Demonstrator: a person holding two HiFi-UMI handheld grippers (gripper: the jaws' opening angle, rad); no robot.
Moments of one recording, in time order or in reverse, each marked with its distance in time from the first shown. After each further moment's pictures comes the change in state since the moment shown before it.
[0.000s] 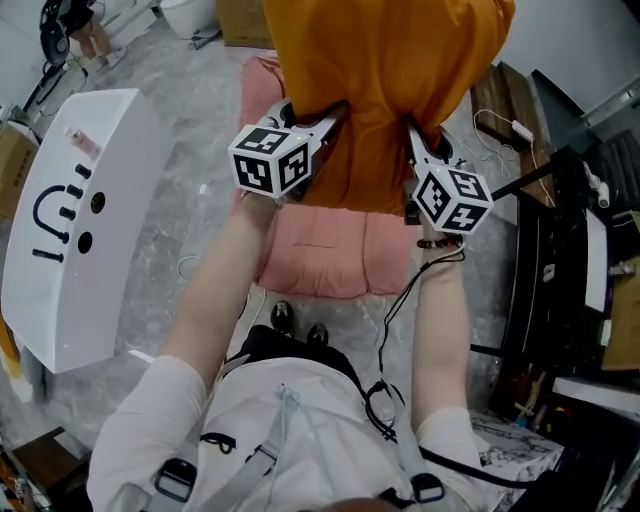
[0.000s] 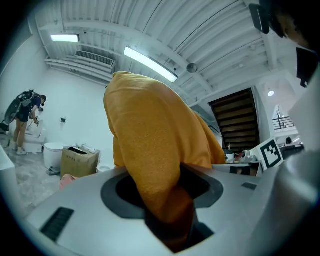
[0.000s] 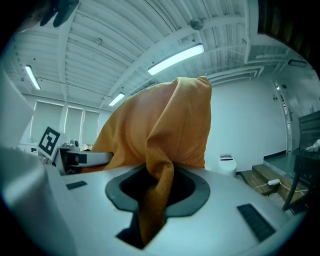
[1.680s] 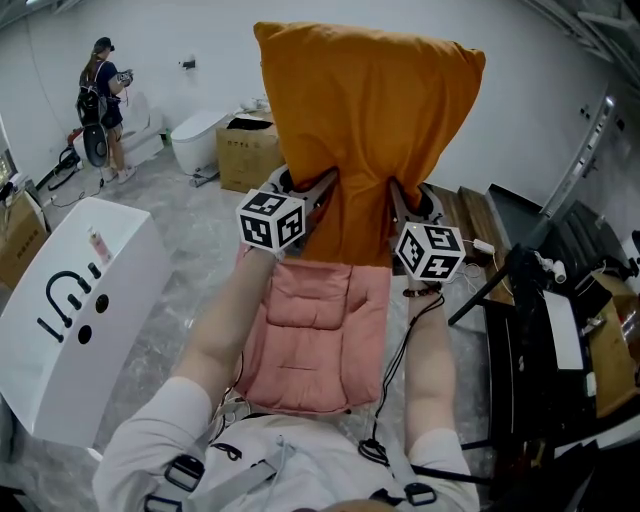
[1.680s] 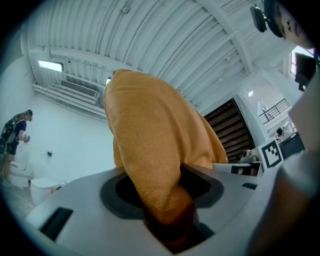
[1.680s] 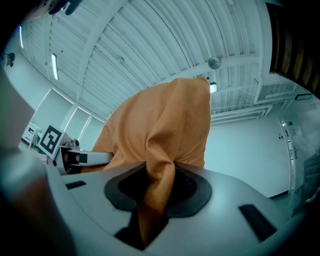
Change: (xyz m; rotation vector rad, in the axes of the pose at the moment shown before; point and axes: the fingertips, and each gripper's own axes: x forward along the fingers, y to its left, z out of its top) left arm 0.000 -0.065 0.215 0.186 -0.282 -0.081; right arm -0.048 0.013 0.226 -0.220 -0.312 -0.016
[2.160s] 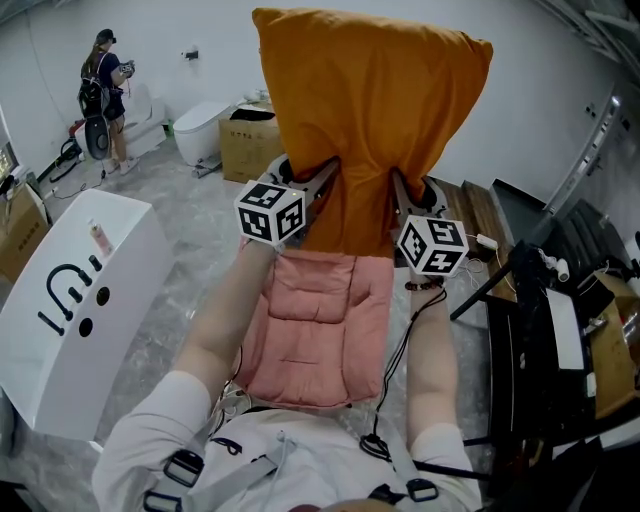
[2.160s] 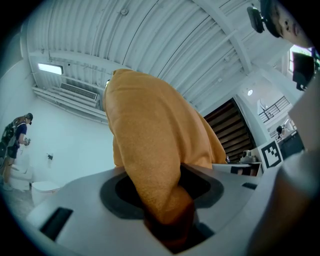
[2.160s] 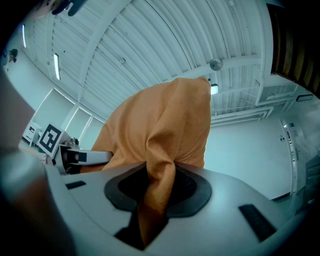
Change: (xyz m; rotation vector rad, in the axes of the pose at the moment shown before) left arm -0.004 0.010 0.007 0.020 -0.019 0.007; right arm 0.010 0.008 0.002 -0.015 -0.022 0.009
